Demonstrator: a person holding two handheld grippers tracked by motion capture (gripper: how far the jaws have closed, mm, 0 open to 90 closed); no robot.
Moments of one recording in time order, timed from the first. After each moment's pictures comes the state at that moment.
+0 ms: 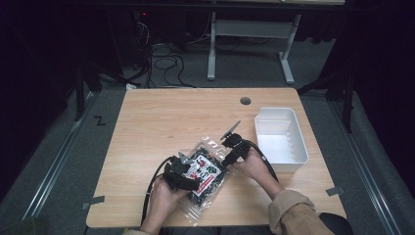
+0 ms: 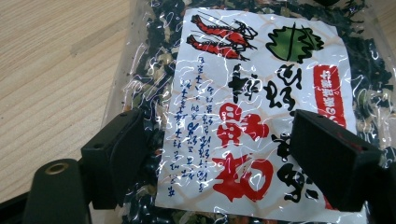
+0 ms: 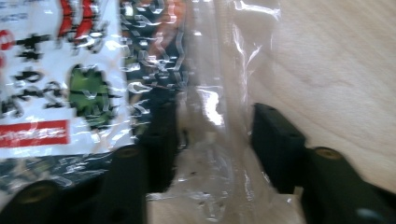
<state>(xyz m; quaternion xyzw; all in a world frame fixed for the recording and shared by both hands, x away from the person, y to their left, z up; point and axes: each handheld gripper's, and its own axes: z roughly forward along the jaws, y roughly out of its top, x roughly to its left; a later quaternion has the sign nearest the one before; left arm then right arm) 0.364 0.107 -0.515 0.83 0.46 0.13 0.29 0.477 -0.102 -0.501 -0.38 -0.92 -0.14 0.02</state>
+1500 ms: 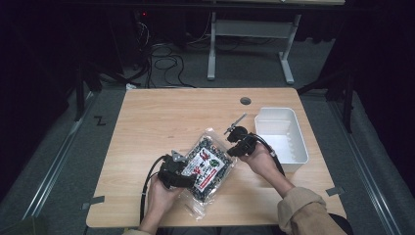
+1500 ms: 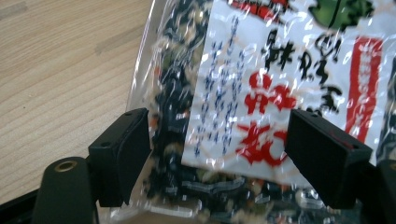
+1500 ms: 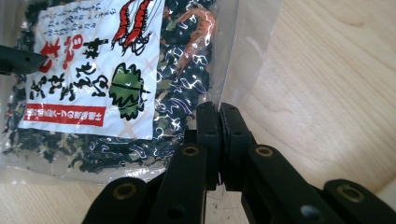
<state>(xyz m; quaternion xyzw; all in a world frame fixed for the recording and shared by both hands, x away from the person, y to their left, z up) 0.366 0.124 -0.514 0.81 0.49 0.12 0.31 0.464 -0.113 -0.447 -0.31 -0.93 -0.18 -0.05</state>
